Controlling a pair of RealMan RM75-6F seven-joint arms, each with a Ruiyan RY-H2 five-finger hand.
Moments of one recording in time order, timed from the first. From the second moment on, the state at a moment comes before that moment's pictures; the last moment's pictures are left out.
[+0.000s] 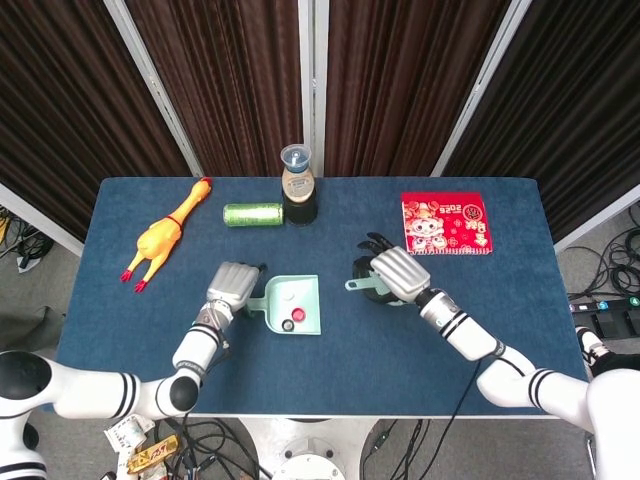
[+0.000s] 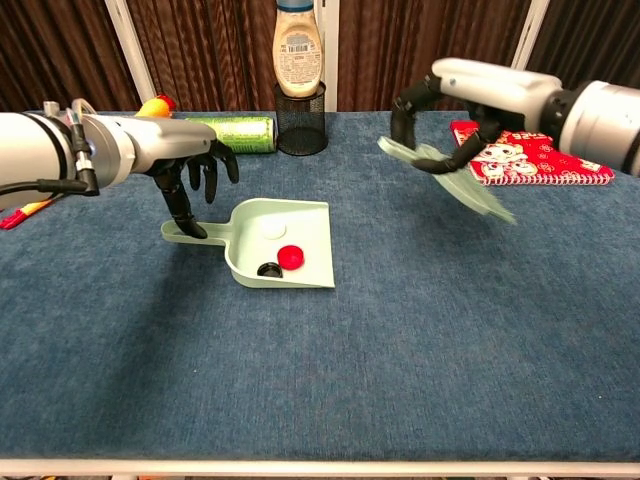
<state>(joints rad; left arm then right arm) -1.04 -1.56 -0.12 -1.64 0.42 1.04 0.72 0.86 -1.51 0.03 -1.18 -1.52 0.96 0.32</state>
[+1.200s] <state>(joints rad) -0.31 -1.22 0.12 -1.55 1.17 1.57 0.13 0.25 -1.16 -0.07 -1.55 -1.46 1.53 0.14</state>
